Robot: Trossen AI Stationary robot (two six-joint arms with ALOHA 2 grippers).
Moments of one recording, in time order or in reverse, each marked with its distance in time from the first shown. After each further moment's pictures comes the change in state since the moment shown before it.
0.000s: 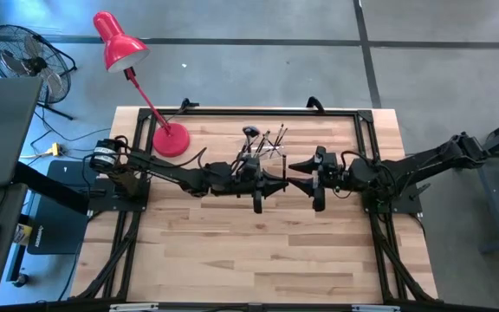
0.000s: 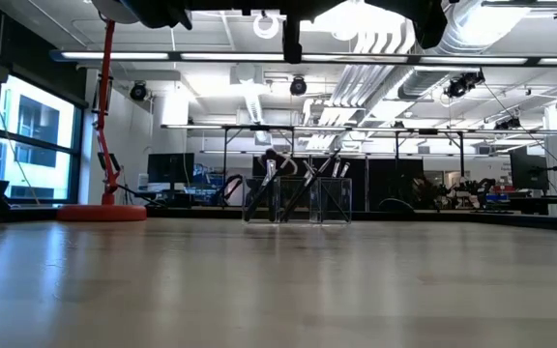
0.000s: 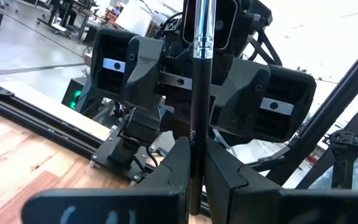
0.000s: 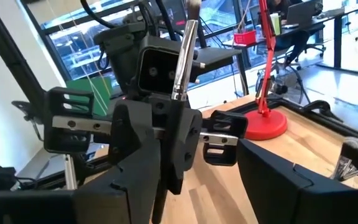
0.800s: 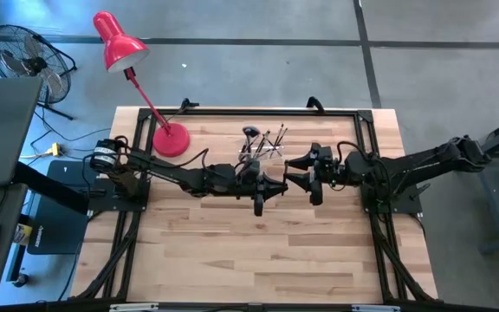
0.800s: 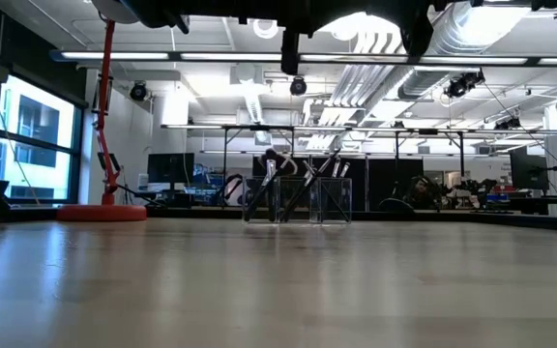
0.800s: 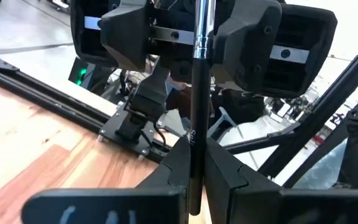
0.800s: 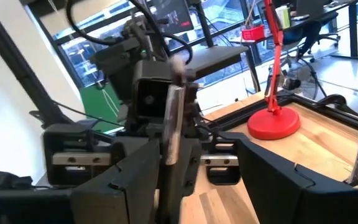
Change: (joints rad) left arm 0.000 0.000 0.001 -0.101 0.026 -0.003; right arm -0.099 0.028 0.000 0.045 -0.131 0.057
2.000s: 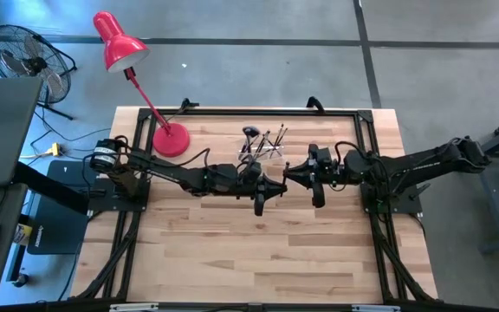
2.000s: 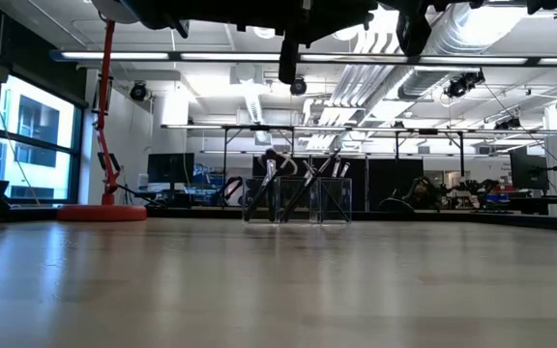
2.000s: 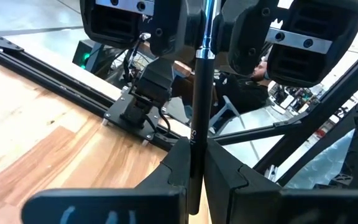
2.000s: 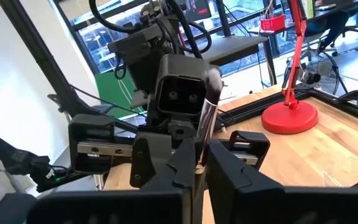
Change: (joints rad) left arm 0.000 0.000 0.000 -0.057 0.019 -0.041; right arm -0.025 -0.001 0.000 -0.030 -0.105 -0.032
